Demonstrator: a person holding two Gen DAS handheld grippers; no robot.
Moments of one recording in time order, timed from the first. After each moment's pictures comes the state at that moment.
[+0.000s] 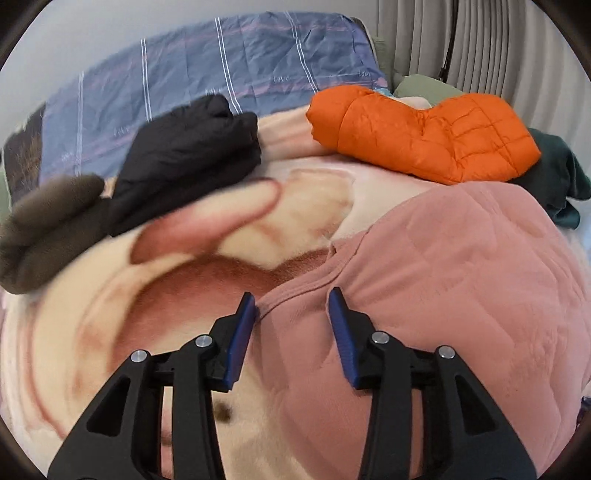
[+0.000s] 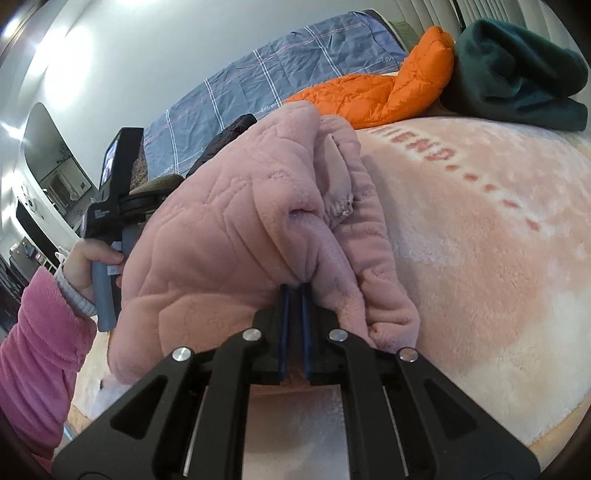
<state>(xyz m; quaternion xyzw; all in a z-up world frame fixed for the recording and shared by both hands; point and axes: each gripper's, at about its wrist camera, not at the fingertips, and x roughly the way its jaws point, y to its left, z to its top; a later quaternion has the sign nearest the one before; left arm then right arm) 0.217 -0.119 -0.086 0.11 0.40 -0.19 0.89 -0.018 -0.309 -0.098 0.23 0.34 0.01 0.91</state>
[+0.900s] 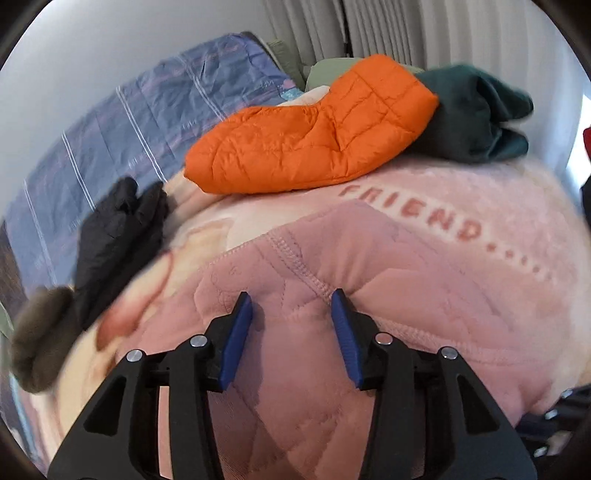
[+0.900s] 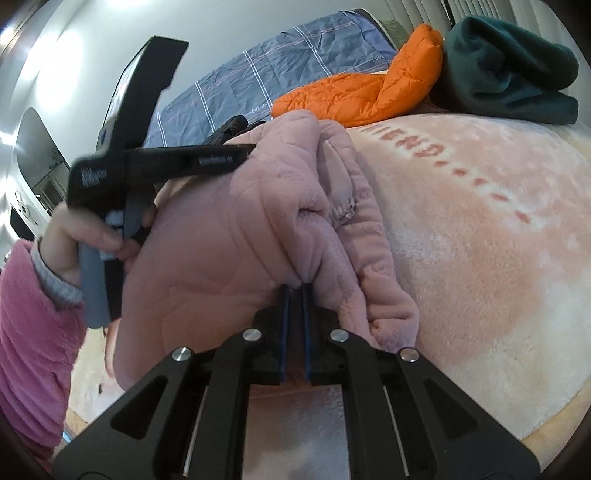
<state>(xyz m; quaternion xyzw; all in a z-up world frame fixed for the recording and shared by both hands) 0.161 -0.244 -0.057 0.24 0.35 -0.29 0.86 -0.014 -0.312 -0.100 0.24 0.34 0.00 0.91</state>
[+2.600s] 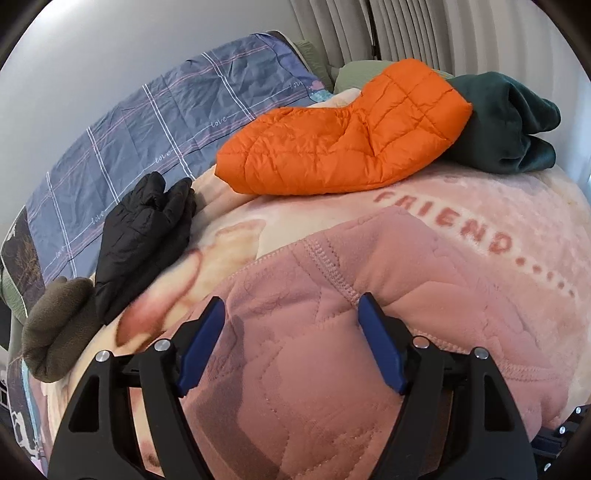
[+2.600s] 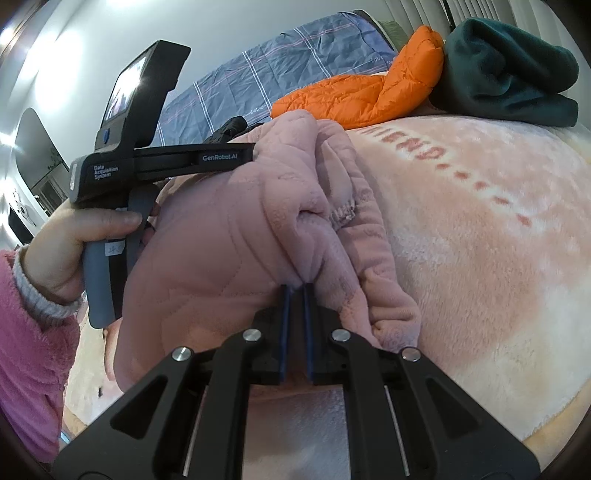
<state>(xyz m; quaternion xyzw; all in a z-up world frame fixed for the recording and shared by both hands) 0.170 -0.235 -0.054 0.26 0.33 -0.23 0.88 -0.009 -0.313 -0.101 0.24 0.34 -0.01 0.91</state>
